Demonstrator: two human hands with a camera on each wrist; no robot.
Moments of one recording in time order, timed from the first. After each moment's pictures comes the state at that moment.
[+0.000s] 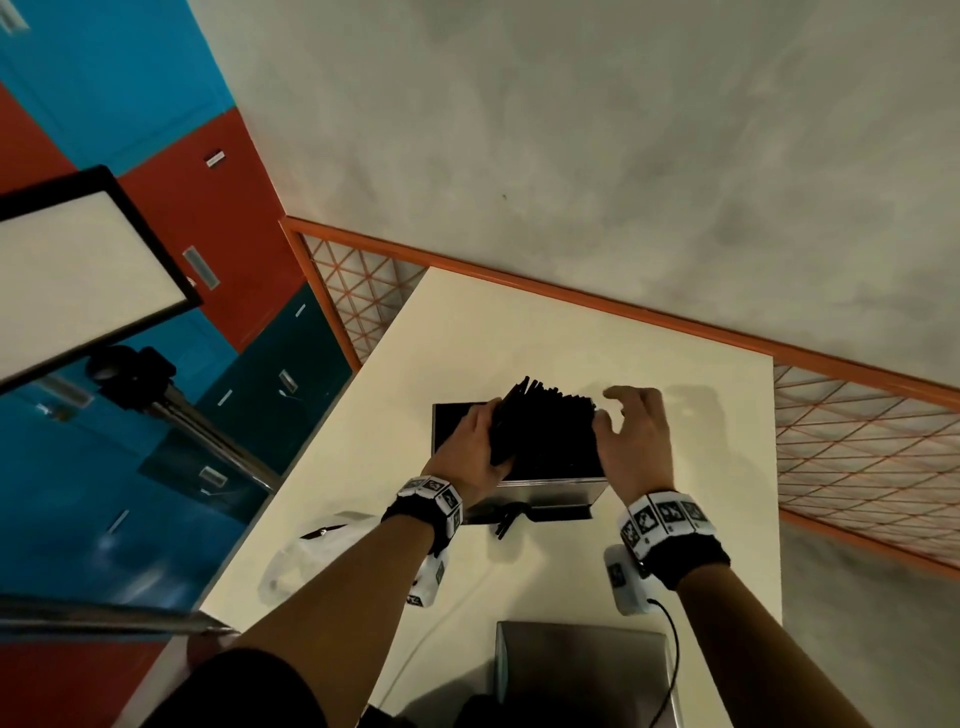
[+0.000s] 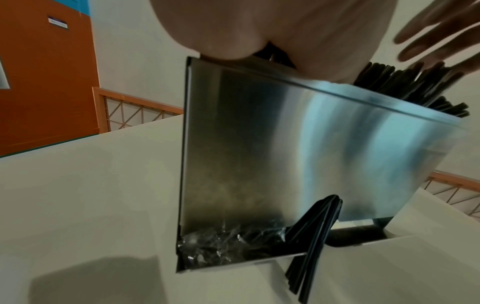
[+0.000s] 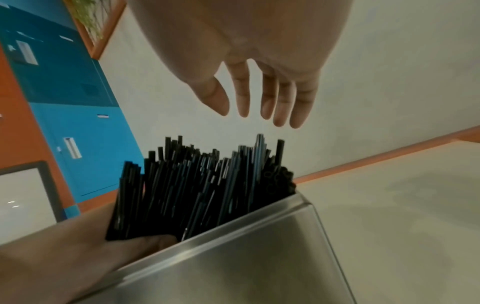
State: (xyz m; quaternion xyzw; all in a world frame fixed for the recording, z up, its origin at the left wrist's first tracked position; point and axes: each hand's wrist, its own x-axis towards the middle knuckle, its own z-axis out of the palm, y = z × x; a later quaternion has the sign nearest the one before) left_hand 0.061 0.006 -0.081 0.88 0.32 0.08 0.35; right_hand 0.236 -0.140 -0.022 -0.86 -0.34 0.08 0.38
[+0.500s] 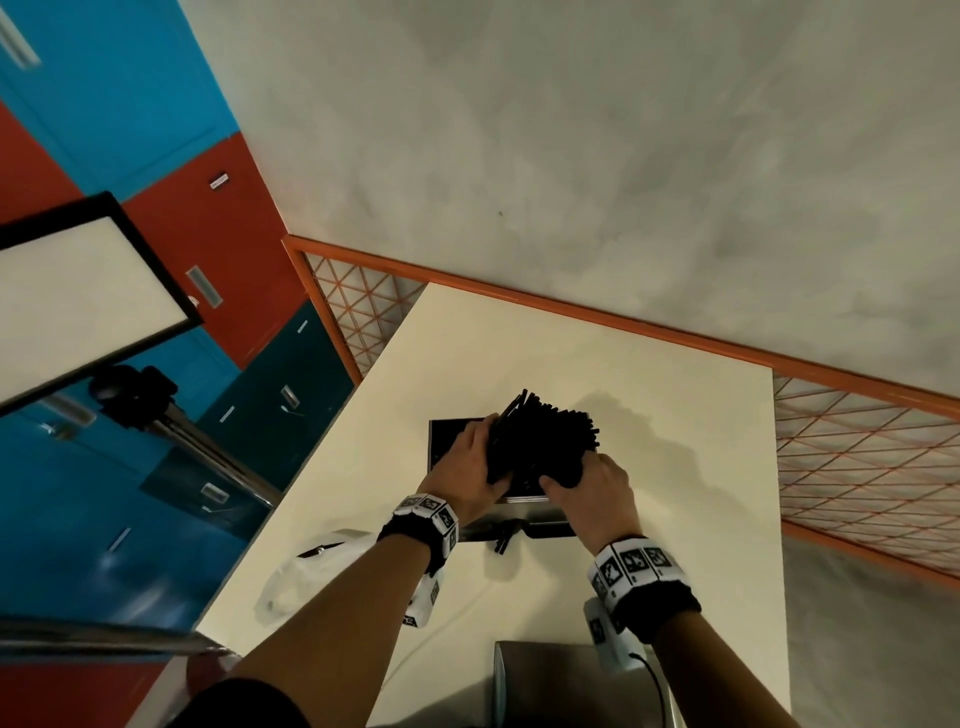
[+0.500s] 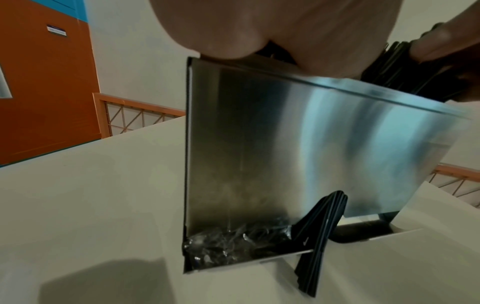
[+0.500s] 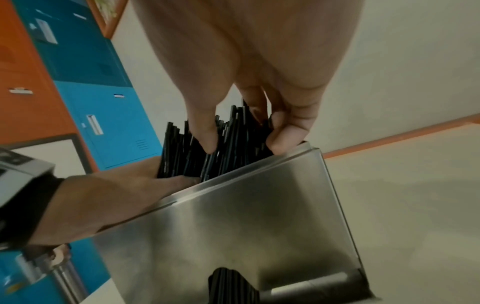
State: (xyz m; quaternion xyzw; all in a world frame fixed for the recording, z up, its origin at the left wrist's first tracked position) left_hand 0.063 0.005 -0.081 0.88 0.33 0.07 0.34; right_hand 0.201 -0.143 -0.041 -0.89 -0.33 0.21 0.24
